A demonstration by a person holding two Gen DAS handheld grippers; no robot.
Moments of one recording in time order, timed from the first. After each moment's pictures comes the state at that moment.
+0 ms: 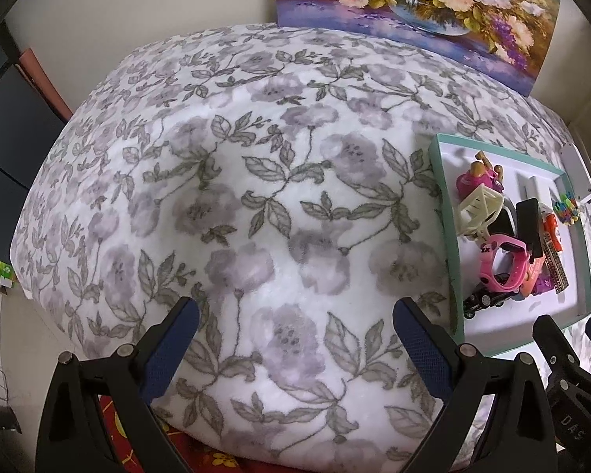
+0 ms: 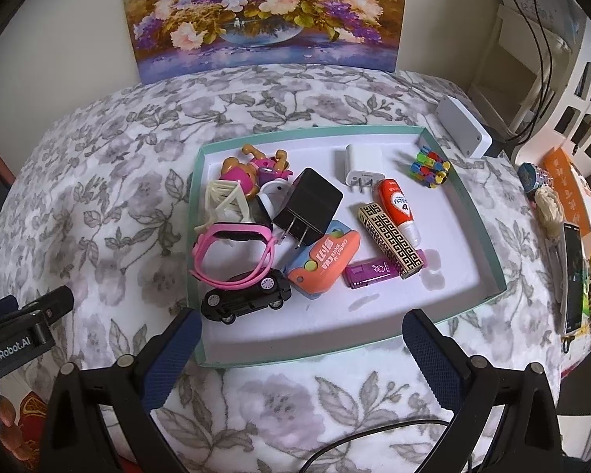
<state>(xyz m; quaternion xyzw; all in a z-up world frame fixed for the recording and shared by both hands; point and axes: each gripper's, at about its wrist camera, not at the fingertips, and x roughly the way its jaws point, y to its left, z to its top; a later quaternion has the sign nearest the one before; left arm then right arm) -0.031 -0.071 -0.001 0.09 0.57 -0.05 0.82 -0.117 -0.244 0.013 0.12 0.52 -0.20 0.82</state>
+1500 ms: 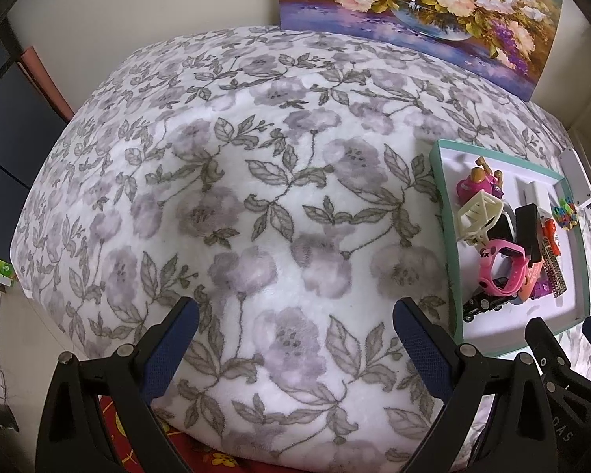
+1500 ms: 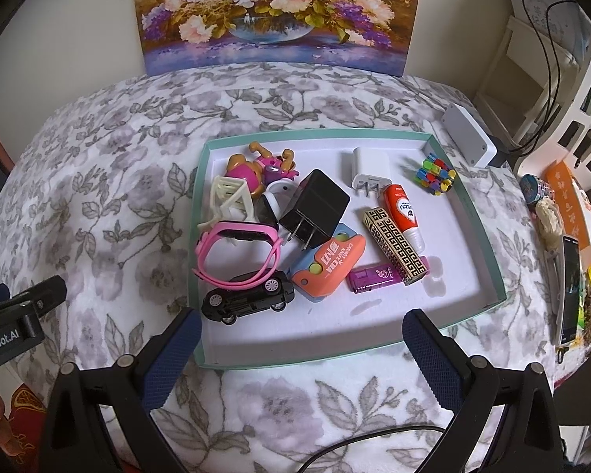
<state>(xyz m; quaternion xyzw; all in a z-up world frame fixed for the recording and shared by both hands) -0.030 -0.069 0.002 0.08 0.57 -0.05 0.82 -0.111 -0.240 0.011 0.09 0.53 -0.19 0.82</state>
